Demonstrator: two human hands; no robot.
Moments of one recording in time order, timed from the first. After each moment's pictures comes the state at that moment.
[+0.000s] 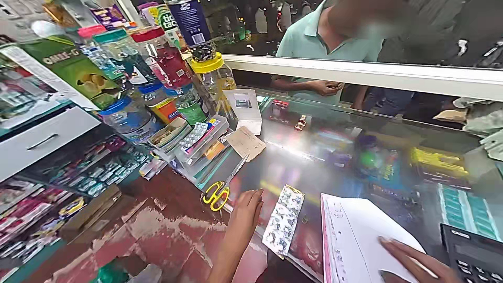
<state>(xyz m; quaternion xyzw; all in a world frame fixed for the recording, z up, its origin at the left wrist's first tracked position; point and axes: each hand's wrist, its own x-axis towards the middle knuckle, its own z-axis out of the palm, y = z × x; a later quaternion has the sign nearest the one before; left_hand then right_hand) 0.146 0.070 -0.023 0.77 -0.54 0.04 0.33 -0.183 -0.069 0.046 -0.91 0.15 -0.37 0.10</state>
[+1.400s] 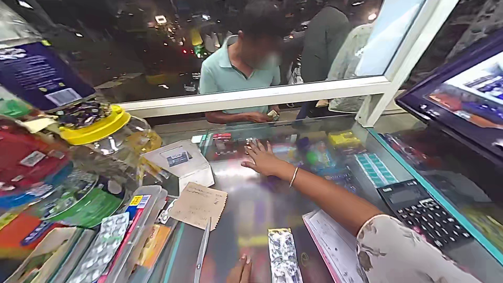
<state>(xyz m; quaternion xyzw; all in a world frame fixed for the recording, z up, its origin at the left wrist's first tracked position) 0.179 0.059 -0.041 0.63 -0.64 0.09 0.43 0.113 -0.274 0.046 -0.91 0.37 0.00 0.16</state>
